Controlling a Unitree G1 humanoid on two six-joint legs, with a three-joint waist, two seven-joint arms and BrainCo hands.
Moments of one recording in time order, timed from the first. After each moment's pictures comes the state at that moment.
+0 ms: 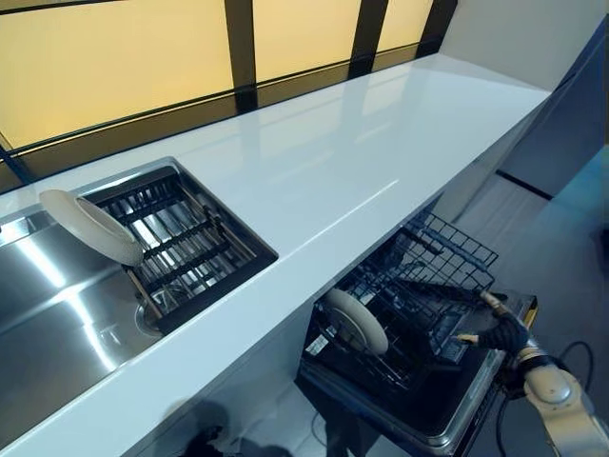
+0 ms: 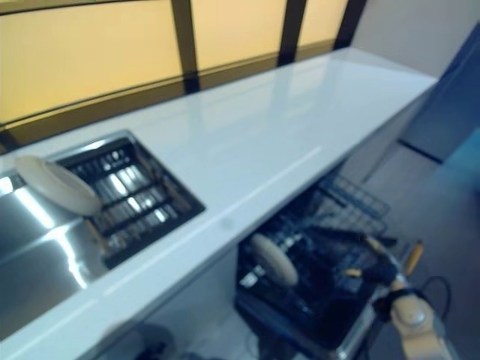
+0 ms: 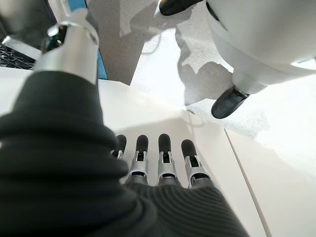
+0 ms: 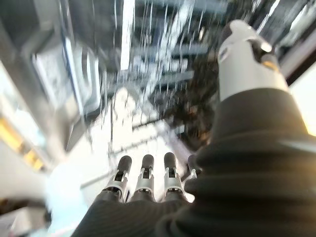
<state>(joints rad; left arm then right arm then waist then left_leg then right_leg) -0.04 0.33 -0.27 1.01 0.02 -0.07 -0.01 0.08 -0.69 -0.20 -0.08 -0.12 0.25 0.04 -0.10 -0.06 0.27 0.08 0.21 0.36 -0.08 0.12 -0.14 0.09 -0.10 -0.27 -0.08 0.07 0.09</state>
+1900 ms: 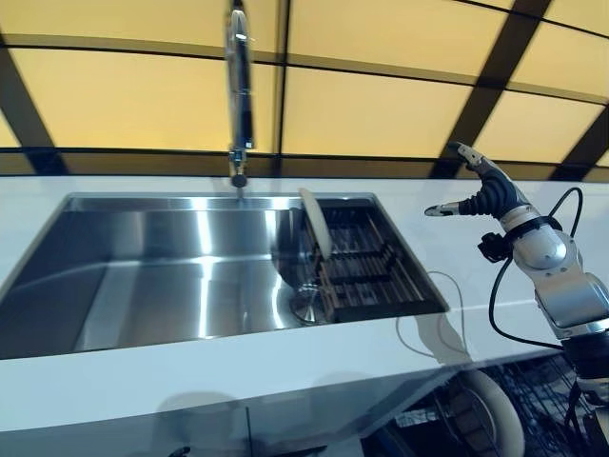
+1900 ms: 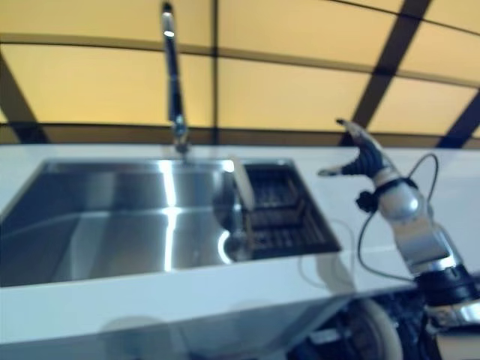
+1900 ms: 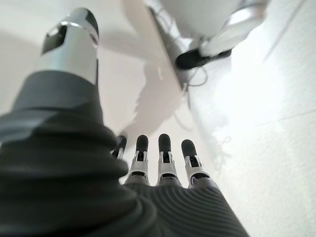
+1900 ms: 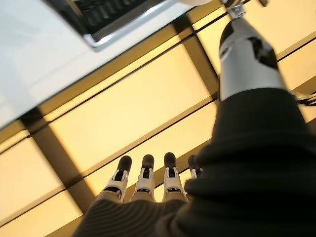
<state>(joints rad) -0.04 0.34 -0.14 1.12 -0.02 -0.07 0.02 -0.61 -0.88 0.11 0.05 0.00 0.15 0.05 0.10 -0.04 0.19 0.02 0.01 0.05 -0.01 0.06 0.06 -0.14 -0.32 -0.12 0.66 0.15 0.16</state>
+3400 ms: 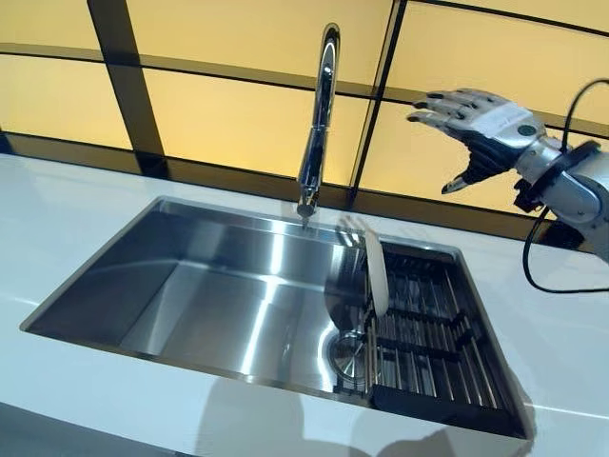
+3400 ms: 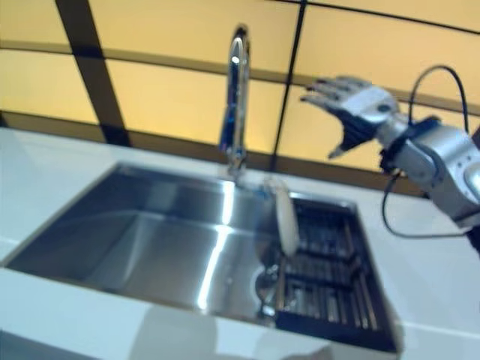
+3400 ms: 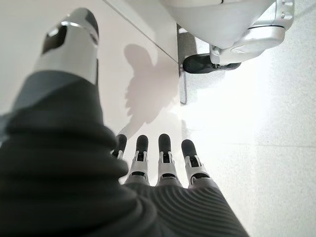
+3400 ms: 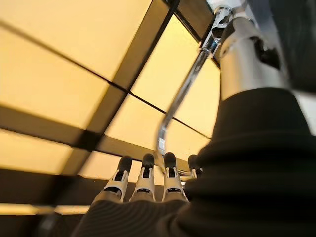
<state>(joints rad) 0.04 0.34 -0.17 1.07 -0.02 -0.03 0.01 -1.09 -1.28 0.54 0.10 -0.58 -0.35 0.08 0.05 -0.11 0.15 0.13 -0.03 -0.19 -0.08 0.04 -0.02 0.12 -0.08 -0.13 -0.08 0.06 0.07</state>
